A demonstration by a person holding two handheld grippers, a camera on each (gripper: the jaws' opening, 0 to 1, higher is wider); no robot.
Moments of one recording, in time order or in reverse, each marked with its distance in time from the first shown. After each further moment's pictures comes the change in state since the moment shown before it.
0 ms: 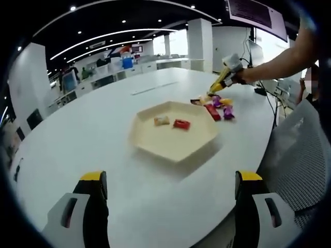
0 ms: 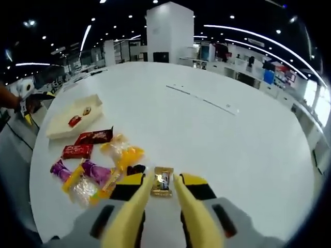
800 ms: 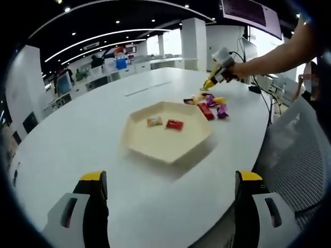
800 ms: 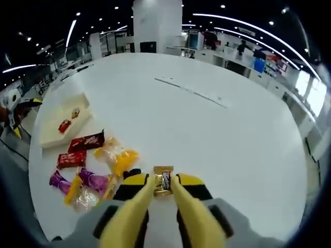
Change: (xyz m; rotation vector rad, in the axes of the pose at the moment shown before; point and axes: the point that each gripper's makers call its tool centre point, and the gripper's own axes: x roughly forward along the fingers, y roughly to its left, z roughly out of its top) left arm 0.001 -0.008 0.003 0.018 -0.011 -0.037; right arm -0.008 -0.009 0.012 0.075 0.066 -0.076
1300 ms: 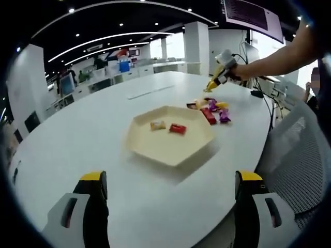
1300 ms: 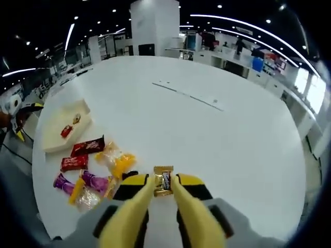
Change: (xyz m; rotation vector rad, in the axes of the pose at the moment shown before) left arm -0.001 0.003 0.003 -0.010 -0.022 0.013; right arm -0.010 -0.007 0.005 -0.007 0.007 0.001
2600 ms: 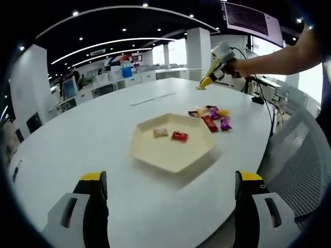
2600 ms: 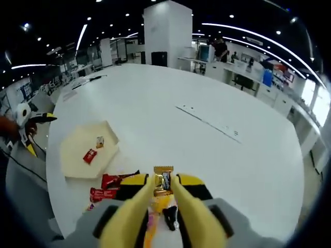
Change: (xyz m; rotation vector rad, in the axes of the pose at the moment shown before) left arm -0.005 0.003 0.012 -0.009 -0.057 0.020; right arm -0.004 0.089 0.092 -0.083 -0.076 0.081
